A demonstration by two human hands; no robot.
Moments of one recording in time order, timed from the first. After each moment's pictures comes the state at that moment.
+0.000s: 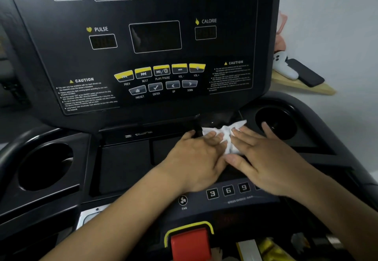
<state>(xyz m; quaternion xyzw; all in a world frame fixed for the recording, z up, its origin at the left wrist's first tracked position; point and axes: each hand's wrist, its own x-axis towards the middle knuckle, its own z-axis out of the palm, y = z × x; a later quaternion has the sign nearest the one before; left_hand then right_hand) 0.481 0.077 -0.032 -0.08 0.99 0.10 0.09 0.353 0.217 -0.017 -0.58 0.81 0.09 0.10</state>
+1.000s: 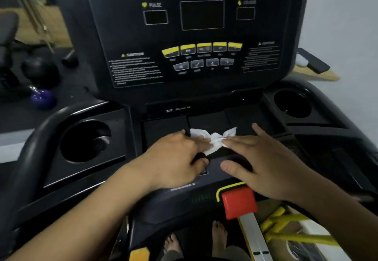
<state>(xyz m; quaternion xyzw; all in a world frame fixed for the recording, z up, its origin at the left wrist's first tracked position) 0.609 0.030 -0.024 -0.06 0.98 0.20 0.06 0.473 0.202 -0.006 -0.58 0.81 -0.04 0.13</state>
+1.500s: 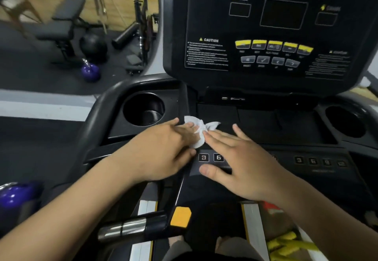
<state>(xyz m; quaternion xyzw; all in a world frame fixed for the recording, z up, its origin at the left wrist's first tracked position) 0.735 -0.002 -0.033 -0.13 0.98 0.16 -0.03 0.566 0.136 -0.018 -0.70 0.70 -0.02 0.15</state>
